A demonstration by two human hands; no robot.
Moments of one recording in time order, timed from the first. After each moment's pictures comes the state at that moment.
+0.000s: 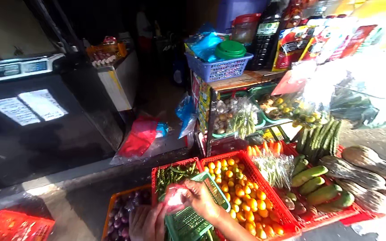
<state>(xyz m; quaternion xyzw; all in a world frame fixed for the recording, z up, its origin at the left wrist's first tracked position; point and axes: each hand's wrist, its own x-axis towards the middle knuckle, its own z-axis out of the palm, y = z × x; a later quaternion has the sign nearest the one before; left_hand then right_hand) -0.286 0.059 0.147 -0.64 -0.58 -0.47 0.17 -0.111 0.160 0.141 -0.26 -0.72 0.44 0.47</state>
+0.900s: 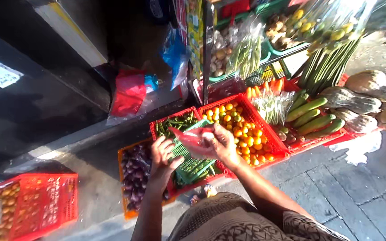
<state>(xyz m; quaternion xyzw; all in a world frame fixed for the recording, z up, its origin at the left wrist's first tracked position) -0.295 0.067 0.139 -0.49 -0.49 -0.53 -0.49 -0.079 0.131 0.131 -0.33 -0.64 0.39 0.58</state>
